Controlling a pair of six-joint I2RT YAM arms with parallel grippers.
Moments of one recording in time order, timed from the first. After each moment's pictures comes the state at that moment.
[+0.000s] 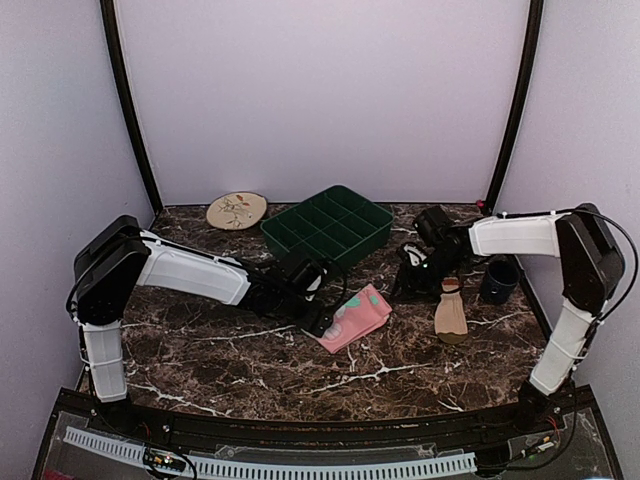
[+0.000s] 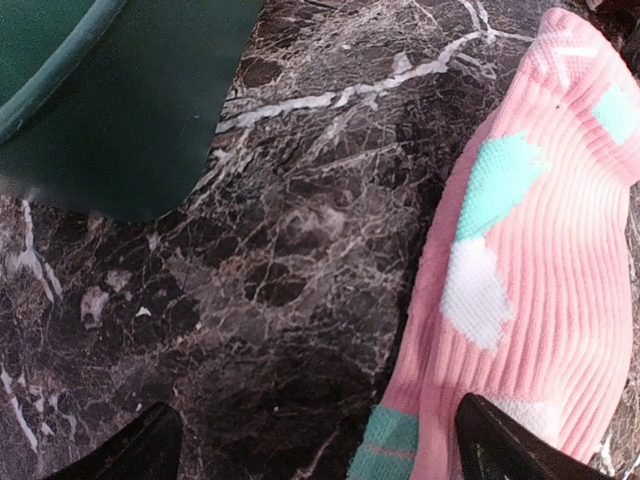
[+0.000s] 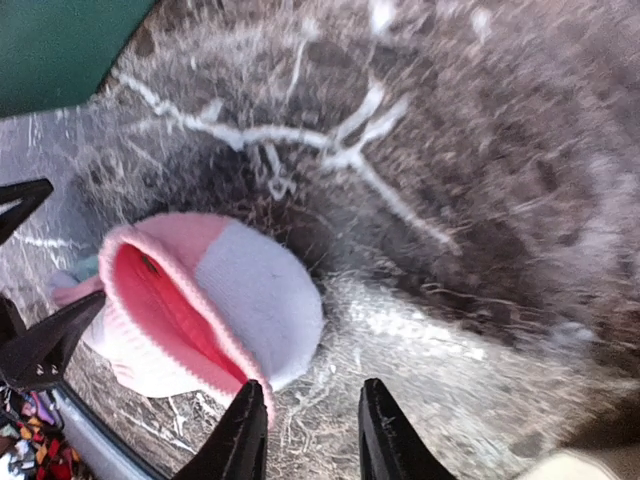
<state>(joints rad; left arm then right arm) -0.94 1.96 1.21 -0.22 -0.16 -0.28 0.50 1.76 1.11 -0.55 -0.37 0.42</state>
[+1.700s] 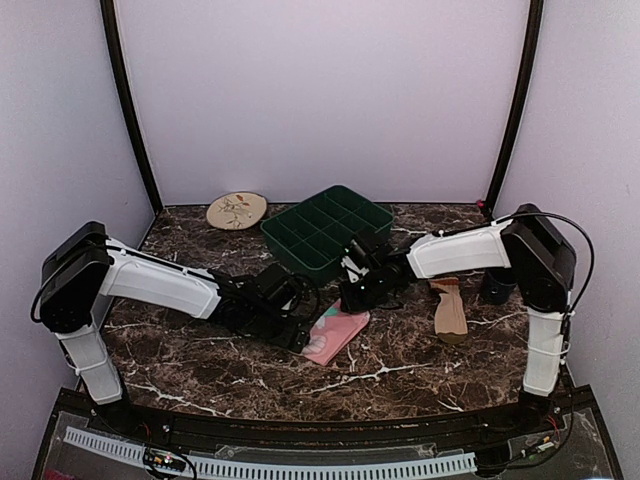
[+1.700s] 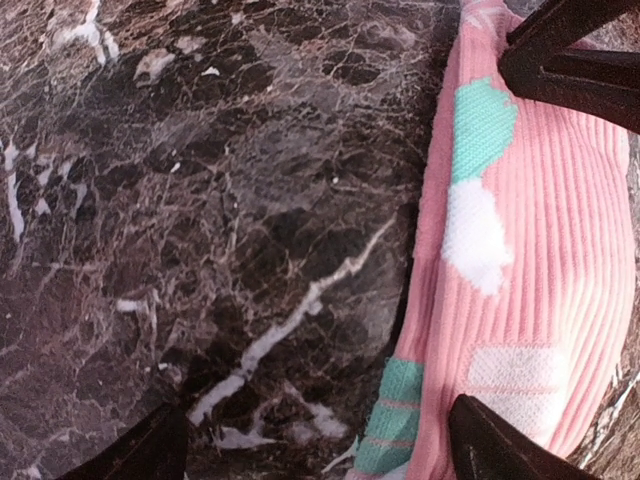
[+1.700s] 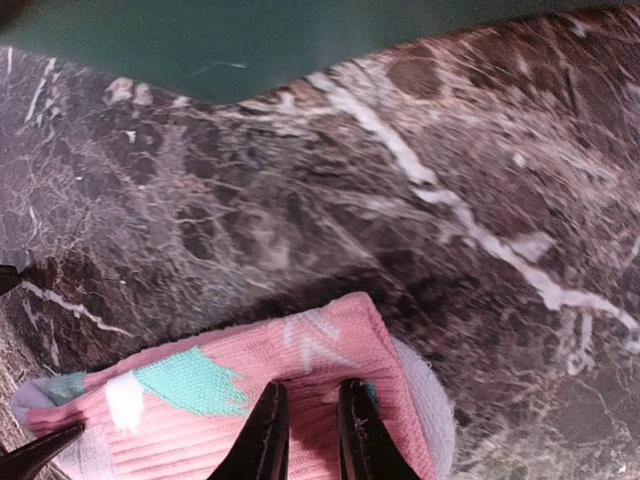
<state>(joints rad) -0.97 1.78 0.99 -0.28 -0.14 -0.51 0.83 1.99 1.29 -0.38 -0.06 0.44</state>
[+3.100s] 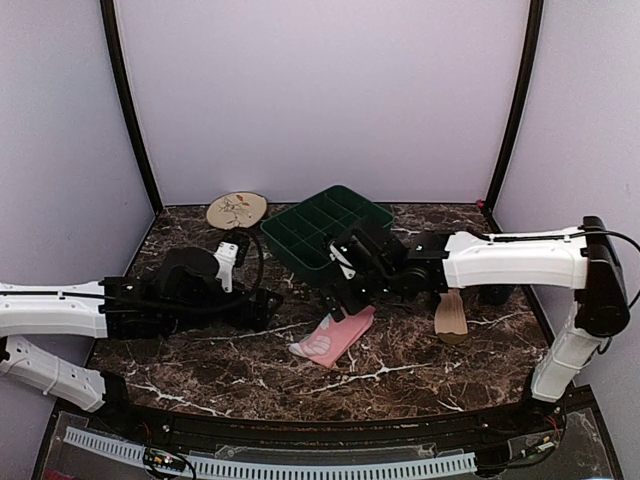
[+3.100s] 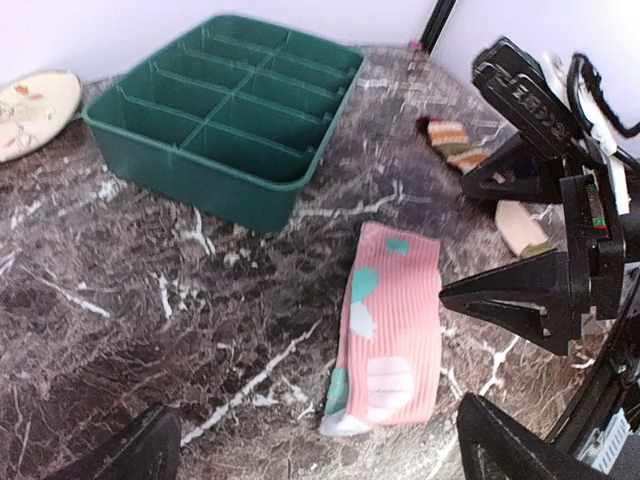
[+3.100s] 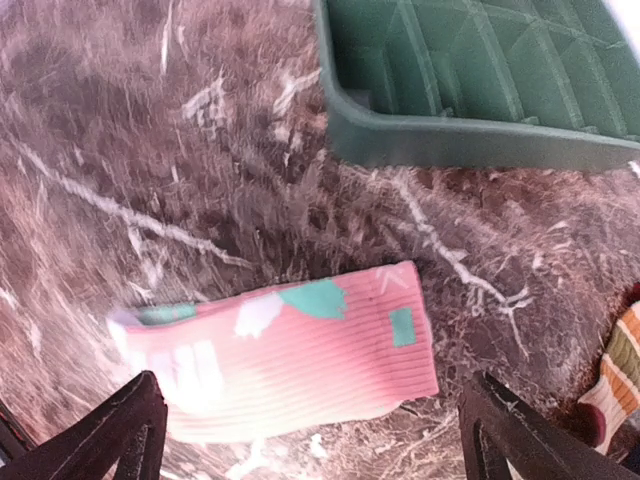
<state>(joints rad) -1.06 1.19 0.79 -0.24 -0.34 -0.52 1.05 1.73 1.32 -0.55 0.27 0.26</state>
